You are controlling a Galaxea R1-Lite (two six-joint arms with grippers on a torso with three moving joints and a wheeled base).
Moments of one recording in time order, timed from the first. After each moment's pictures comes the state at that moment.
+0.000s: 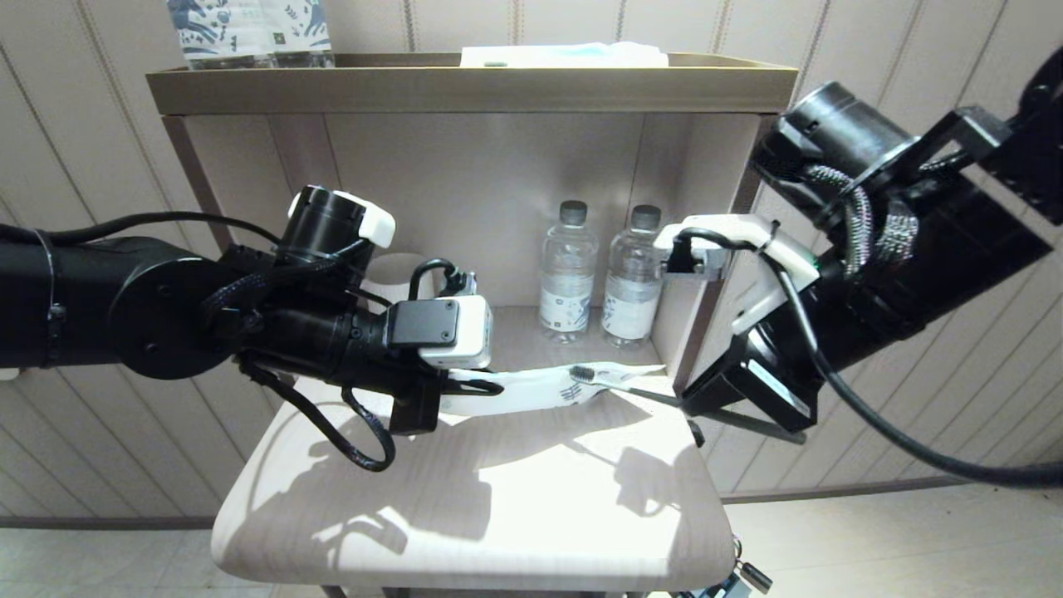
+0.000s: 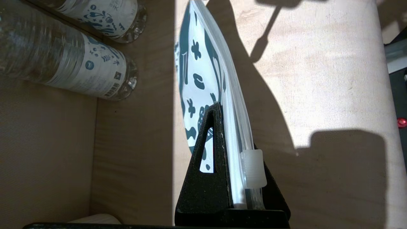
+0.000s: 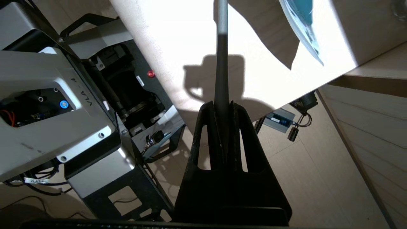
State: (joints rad) left arm -0.55 1.78 -1.27 0.15 -0.54 1.11; right arm 0.55 1.74 -1.81 1.04 0.21 -0.38
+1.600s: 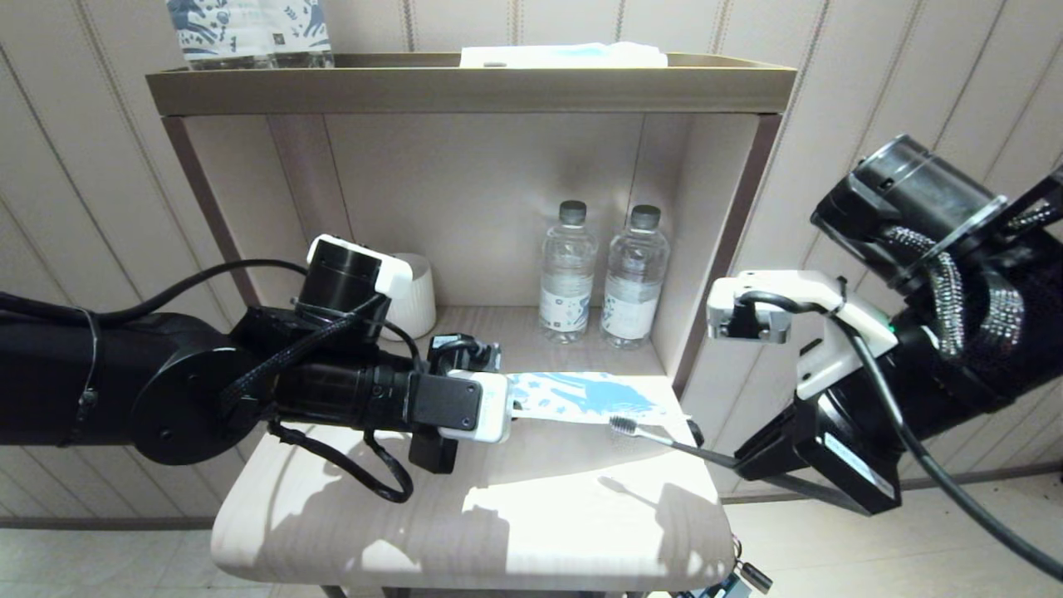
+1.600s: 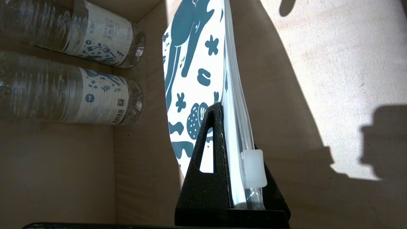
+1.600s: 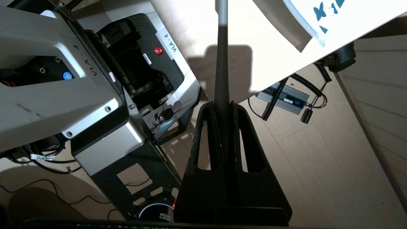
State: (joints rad) left arm -0.62 1.78 -1.06 -0.15 -0.47 1.24; right arm 0.54 1.59 -1.53 0.97 0.21 -0.38
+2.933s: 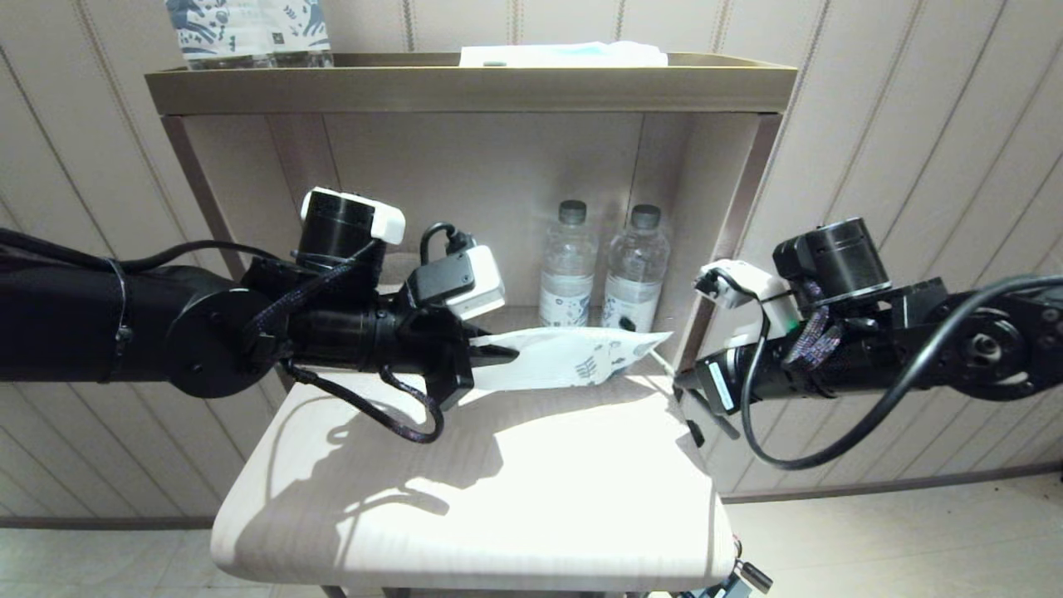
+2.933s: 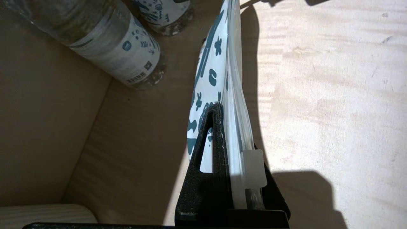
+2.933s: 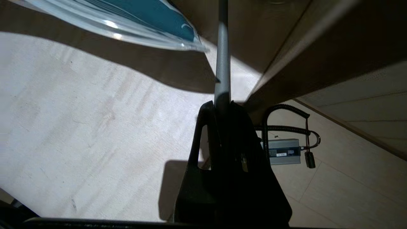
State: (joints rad) left arm -0.55 1.83 -1.22 -0.13 -0.49 0.73; right arm 0.33 1.72 -1.12 0.05 0.16 -0.10
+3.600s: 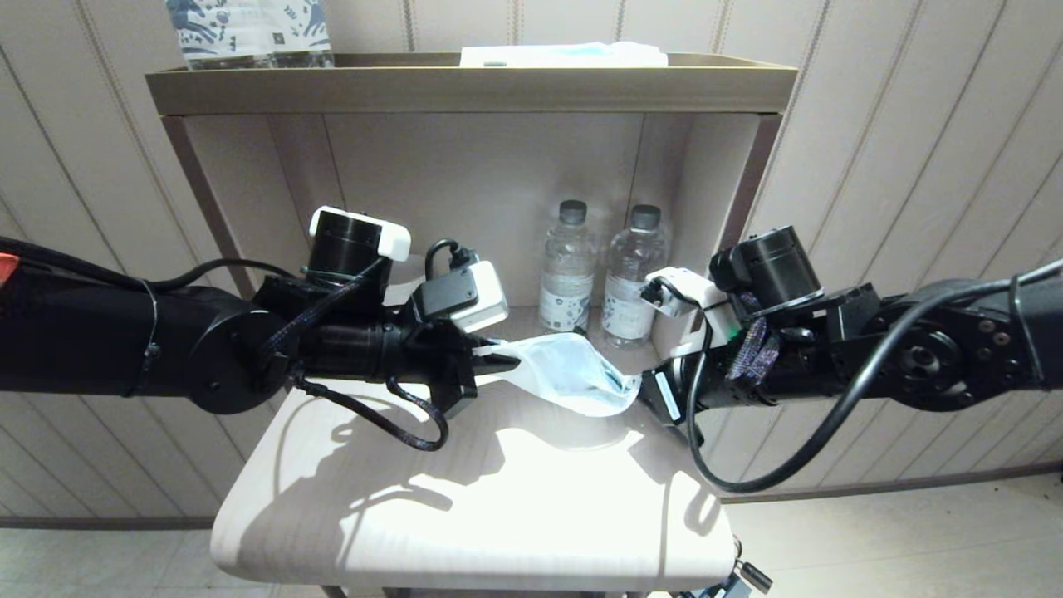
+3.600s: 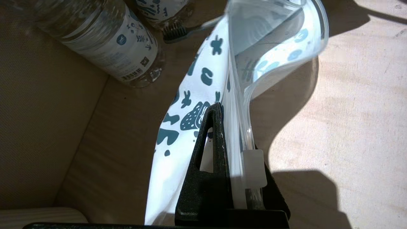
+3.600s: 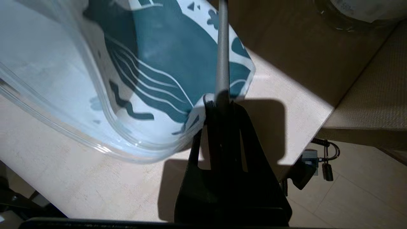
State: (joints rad) left arm -0.55 1.86 -1.18 -0.21 -0.49 0.73; right arm 0.47 1.78 -1.18 0.04 0.13 -0.03
